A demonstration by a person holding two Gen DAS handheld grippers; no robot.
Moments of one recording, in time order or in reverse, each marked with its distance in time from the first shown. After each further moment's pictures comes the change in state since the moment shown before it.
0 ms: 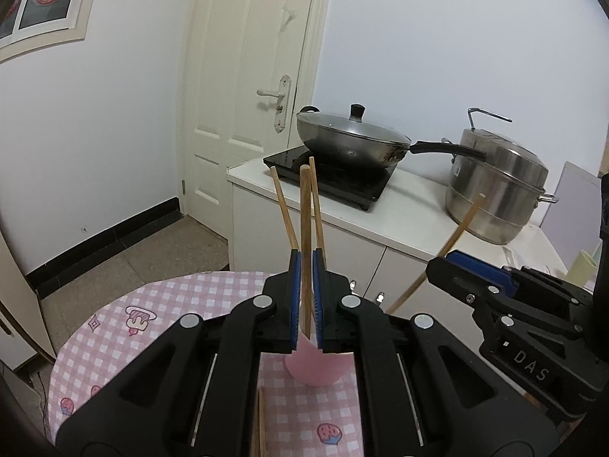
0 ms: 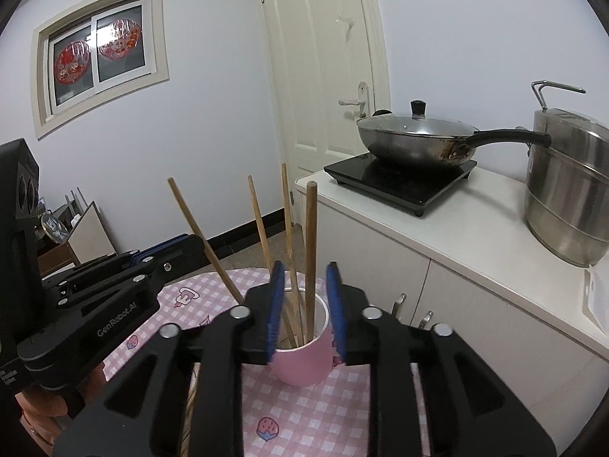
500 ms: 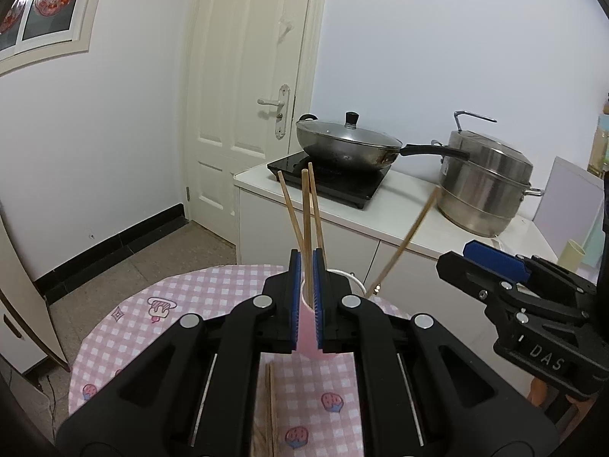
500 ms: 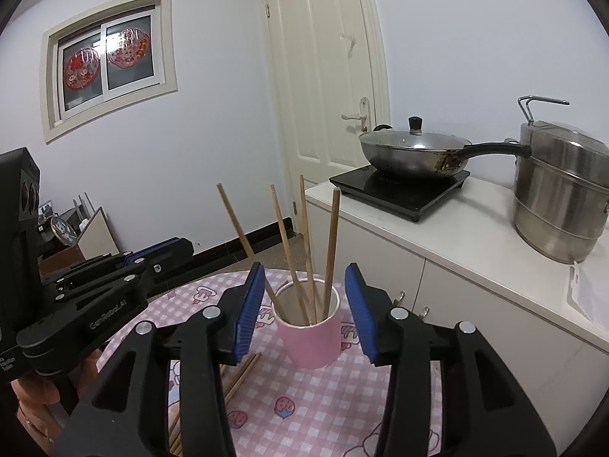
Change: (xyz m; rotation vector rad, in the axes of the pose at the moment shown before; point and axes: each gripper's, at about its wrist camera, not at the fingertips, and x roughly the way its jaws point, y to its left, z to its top) left arm -0.056 -0.002 -0.007 0.025 -0.016 0.002; right arm -0.049 0.019 -0.011 -0.006 -0.045 -0.002
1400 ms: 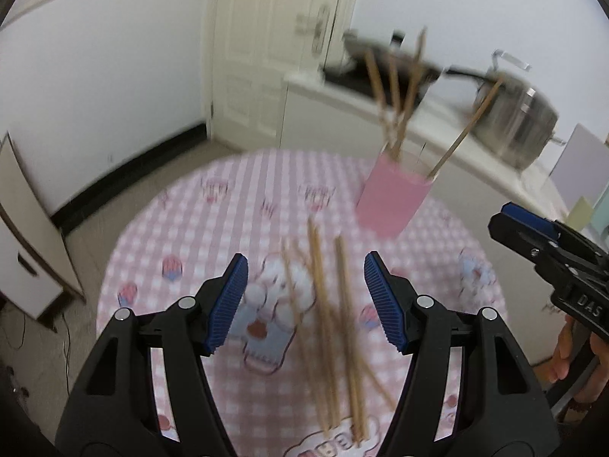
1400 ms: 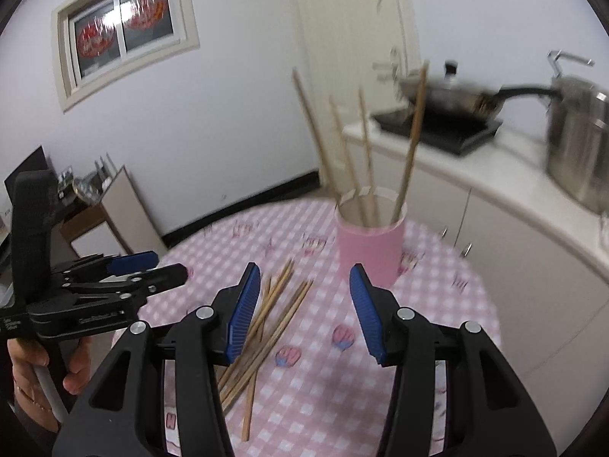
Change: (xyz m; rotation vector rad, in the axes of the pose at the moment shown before) left arm -0.014 0.095 -0.087 -0.084 0.337 0.054; right arm 0.016 0.055 -0.064 -0.001 0.196 0.093
